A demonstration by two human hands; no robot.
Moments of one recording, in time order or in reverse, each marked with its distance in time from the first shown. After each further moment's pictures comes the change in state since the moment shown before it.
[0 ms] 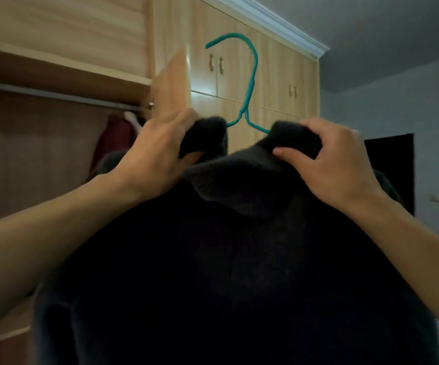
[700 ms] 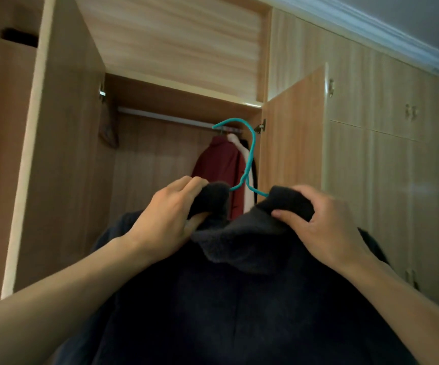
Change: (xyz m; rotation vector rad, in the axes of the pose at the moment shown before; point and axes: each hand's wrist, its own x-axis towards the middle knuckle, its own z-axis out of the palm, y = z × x) left_hand -0.194 -0.236 -0.128 0.162 -0.096 -0.243; right_hand -0.007 -0.181 0.295 0.343 -0.184 -0.106
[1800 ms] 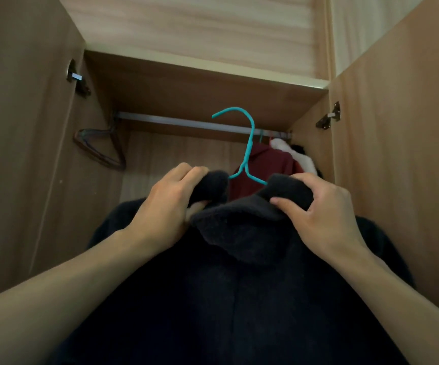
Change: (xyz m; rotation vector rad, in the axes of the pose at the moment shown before) left_hand 0.115 -0.330 0.226 0.262 0.127 0.019; right_hand 0.209 0.217 0.331 0.080 0.174 -0.021
